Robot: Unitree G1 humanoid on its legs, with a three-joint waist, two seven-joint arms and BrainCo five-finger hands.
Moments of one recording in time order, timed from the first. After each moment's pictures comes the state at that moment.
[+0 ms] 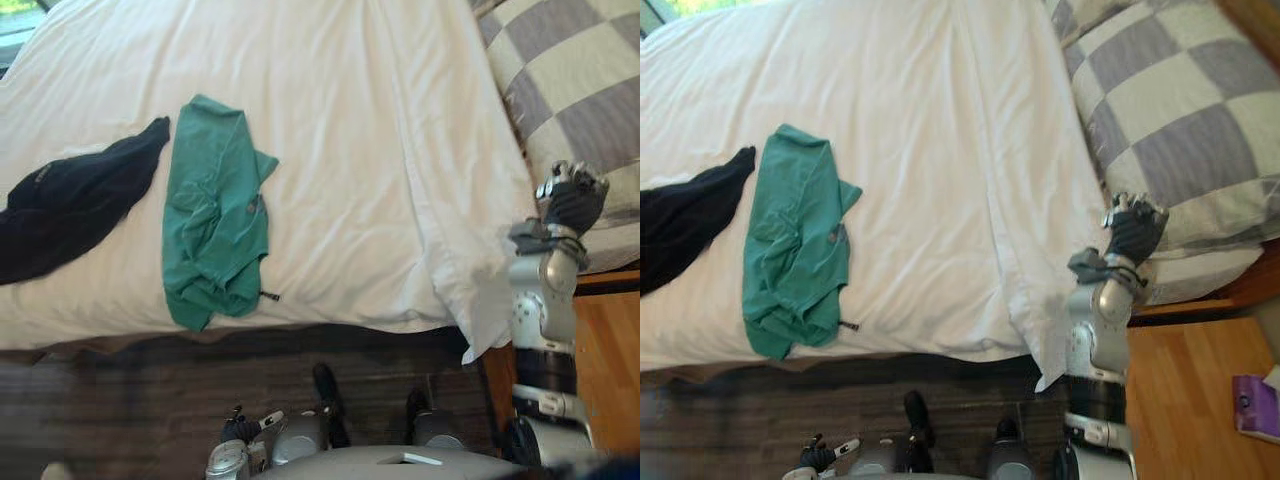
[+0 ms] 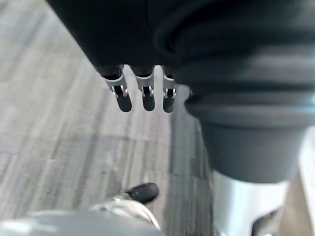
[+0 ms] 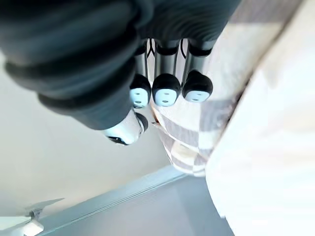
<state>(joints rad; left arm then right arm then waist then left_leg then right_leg) 0.13 0.06 0.21 0.92 -0.06 -0.01 0.13 -0.40 -0.15 -0.26 -0.01 0.46 -0.15 -0.40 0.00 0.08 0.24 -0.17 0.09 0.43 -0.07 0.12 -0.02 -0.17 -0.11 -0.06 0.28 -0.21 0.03</state>
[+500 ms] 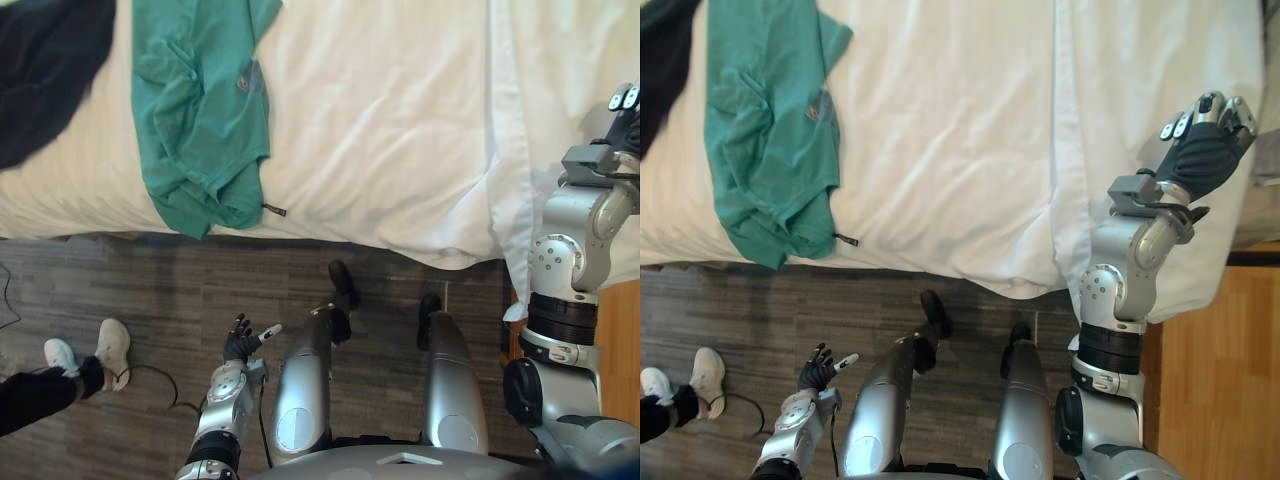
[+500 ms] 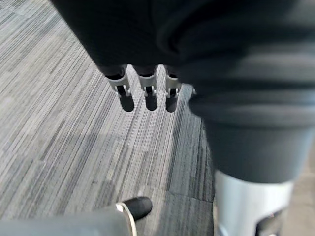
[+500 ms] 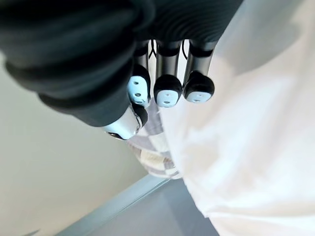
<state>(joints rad) -0.01 0.09 0.15 0.71 -0.25 -0.07 0.11 -0.60 -0.20 -0.34 -0.10 0.57 -0.21 -0.50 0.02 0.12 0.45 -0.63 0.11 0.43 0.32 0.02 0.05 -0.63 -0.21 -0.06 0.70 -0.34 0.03</state>
